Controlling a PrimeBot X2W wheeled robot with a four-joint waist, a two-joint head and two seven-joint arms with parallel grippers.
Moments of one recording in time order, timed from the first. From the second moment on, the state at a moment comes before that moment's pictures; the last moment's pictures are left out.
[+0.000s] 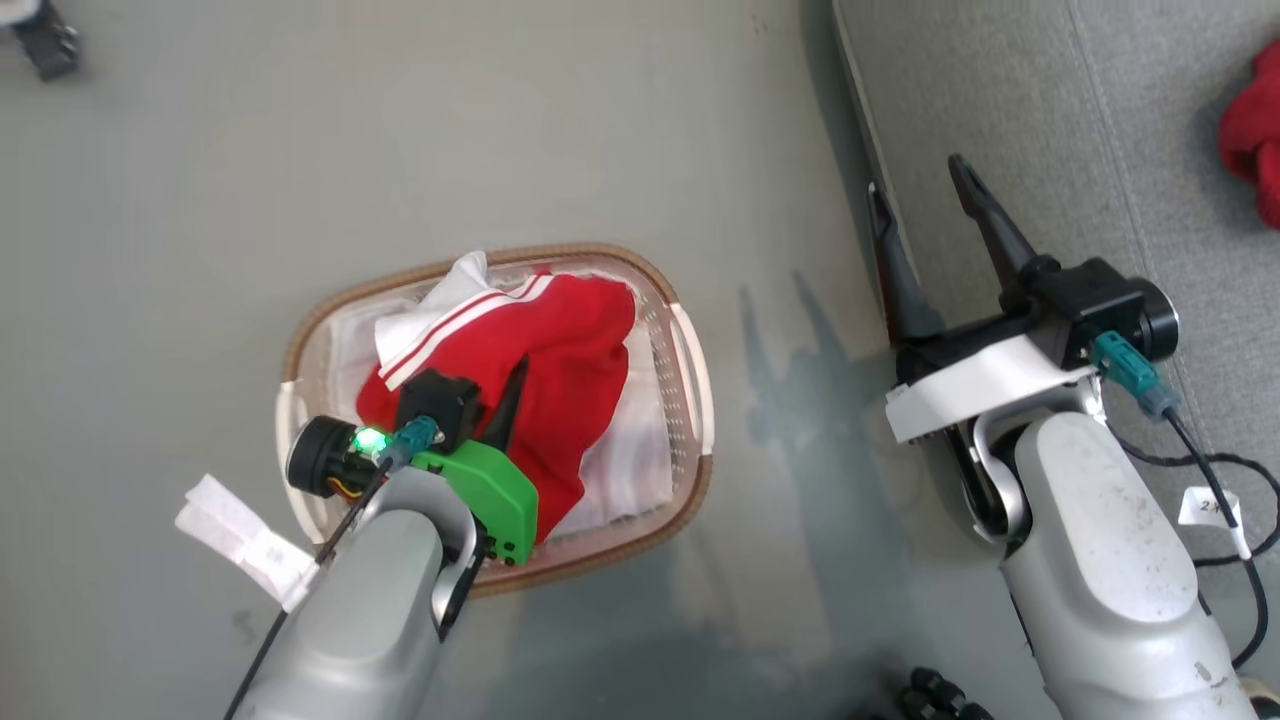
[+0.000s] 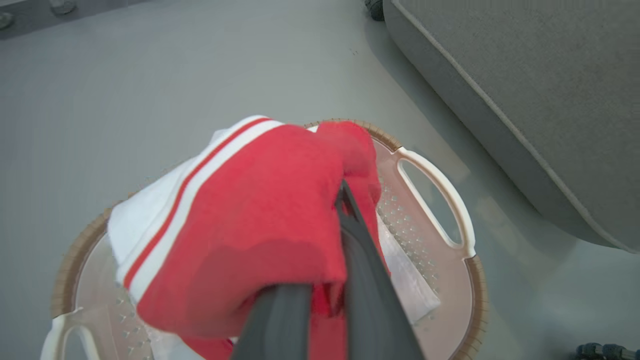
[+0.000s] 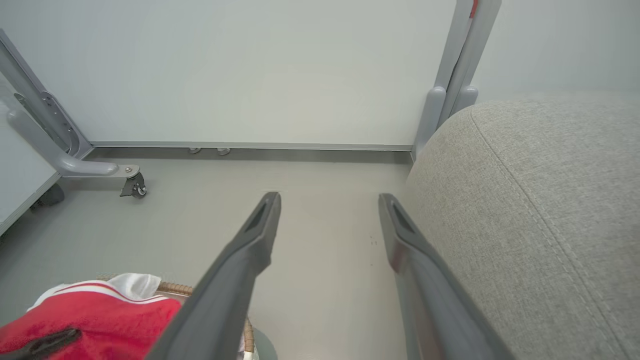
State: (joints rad) left arm -0.61 0.08 -0.54 0.85 -0.32 -0.13 -0.26; right arm -0.50 -0.05 0.15 0.27 0.14 0.13 -0.26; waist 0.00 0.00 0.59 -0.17
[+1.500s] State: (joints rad) left arm -0.44 0.05 -0.44 0.22 -0.23 -0.13 -0.26; right arm -0.25 -0.05 0.17 0.34 0.13 0.13 -0.26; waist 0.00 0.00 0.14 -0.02
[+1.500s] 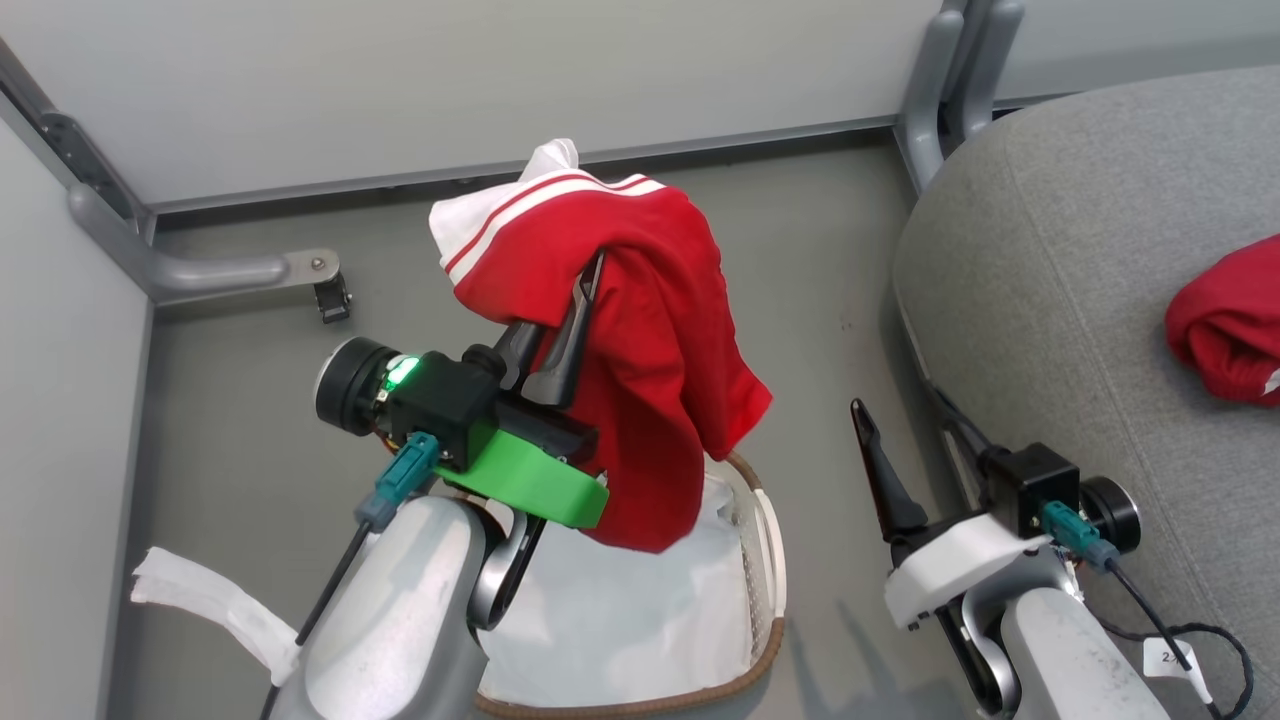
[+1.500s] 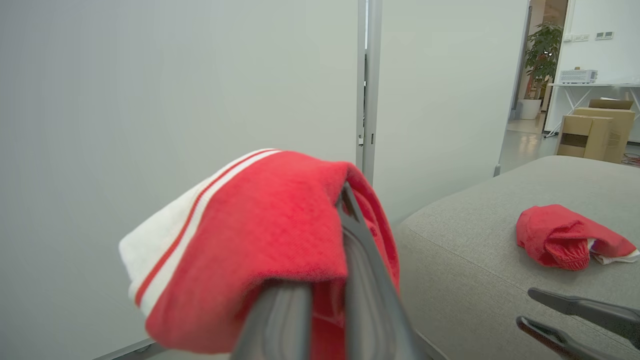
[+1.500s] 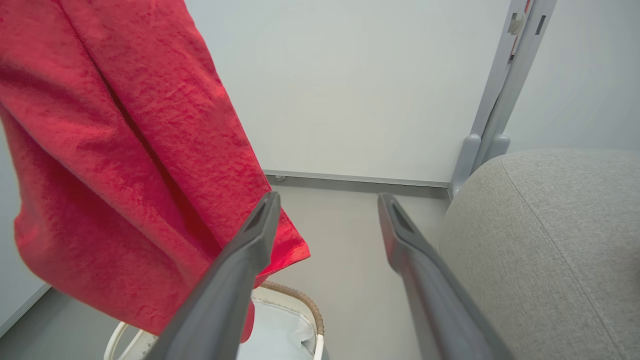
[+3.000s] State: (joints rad) left arm -0.46 0.05 -0.58 0.15 -0.32 -0.09 -0.26; right arm -0.50 -0.05 0.64 0.38 0.23 0.13 -0.26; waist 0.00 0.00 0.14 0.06
